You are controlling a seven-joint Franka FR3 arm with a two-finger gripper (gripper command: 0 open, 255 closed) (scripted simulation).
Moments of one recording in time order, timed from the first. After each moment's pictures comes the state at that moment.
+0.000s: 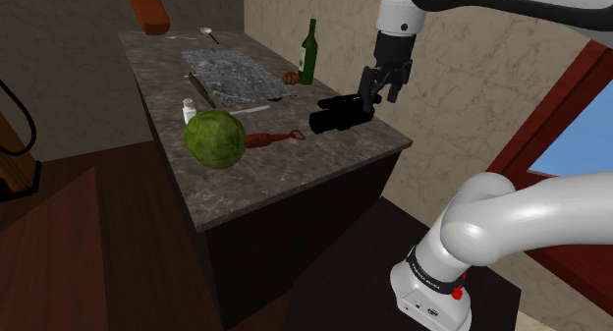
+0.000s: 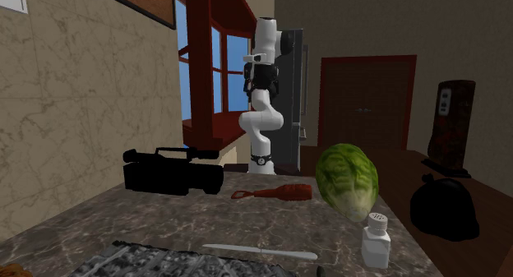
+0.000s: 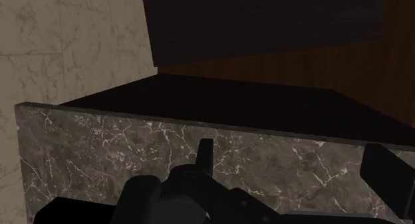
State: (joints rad) arm 0.01 -0.74 0.01 -2.28 -0.07 1.46 0.15
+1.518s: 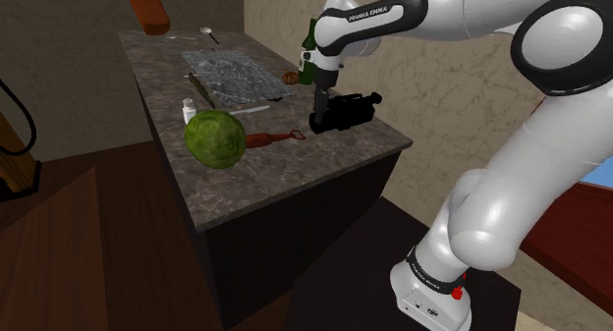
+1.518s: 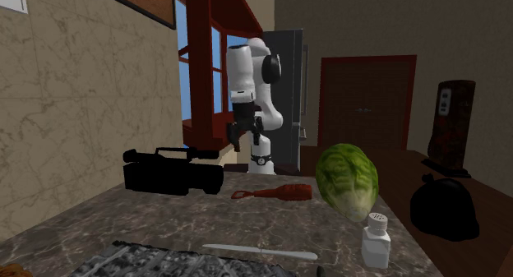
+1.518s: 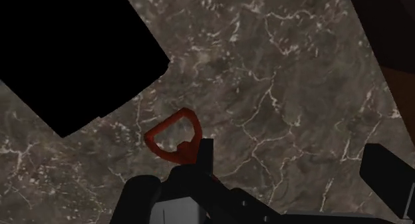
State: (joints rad) arm 0.22 -0.08 -0.36 -2.08 0.05 1.96 -0.95
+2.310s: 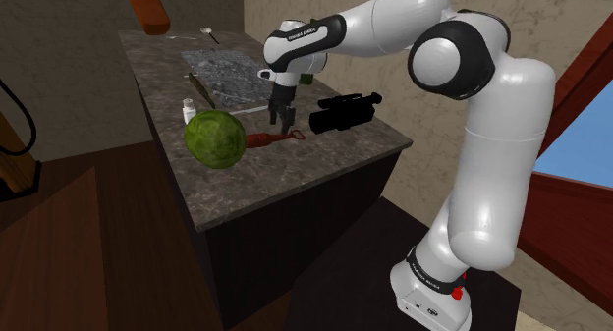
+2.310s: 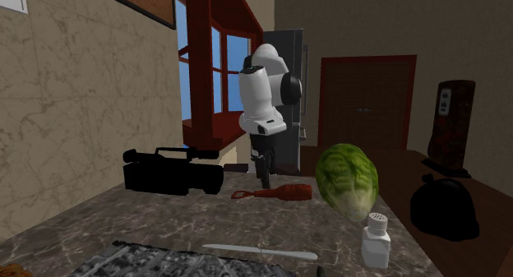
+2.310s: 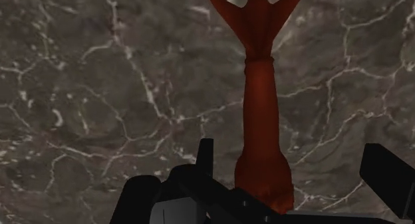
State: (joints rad) arm 0.21 0.33 -0.28 -1.77 0.27 1.99 -1.47
